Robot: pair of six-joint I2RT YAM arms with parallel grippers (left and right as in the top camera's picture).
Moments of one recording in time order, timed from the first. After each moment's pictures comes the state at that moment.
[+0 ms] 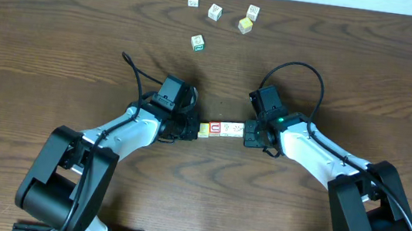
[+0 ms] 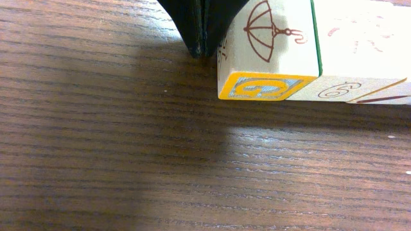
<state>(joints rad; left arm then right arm) -0.41 1.74 0.86 -0.29 0.34 -0.46 0.47 1.77 0.95 -0.46 0.02 0.41</state>
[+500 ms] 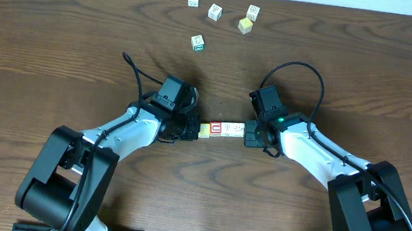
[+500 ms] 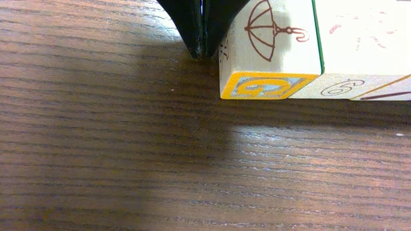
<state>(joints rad) -0.42 1.74 0.86 -0.29 0.35 -0.46 0.47 1.77 0.95 -0.46 0.04 0.41</state>
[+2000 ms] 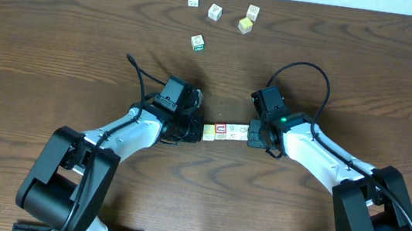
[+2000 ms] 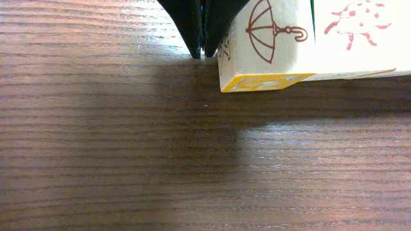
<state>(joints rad) -0.43 1.74 0.86 -0.28 0.40 -0.46 0.47 1.74 0.95 -0.52 0.09 0.48</state>
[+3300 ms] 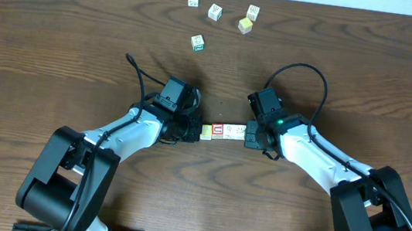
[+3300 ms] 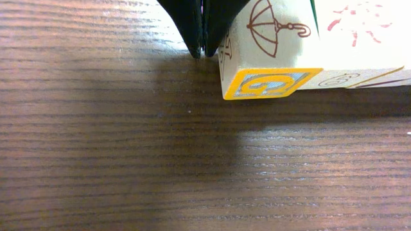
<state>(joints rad) -0.43 1.74 0.86 -0.29 0.36 -0.46 0.49 1.74 0.93 -0.49 0.08 0.51</state>
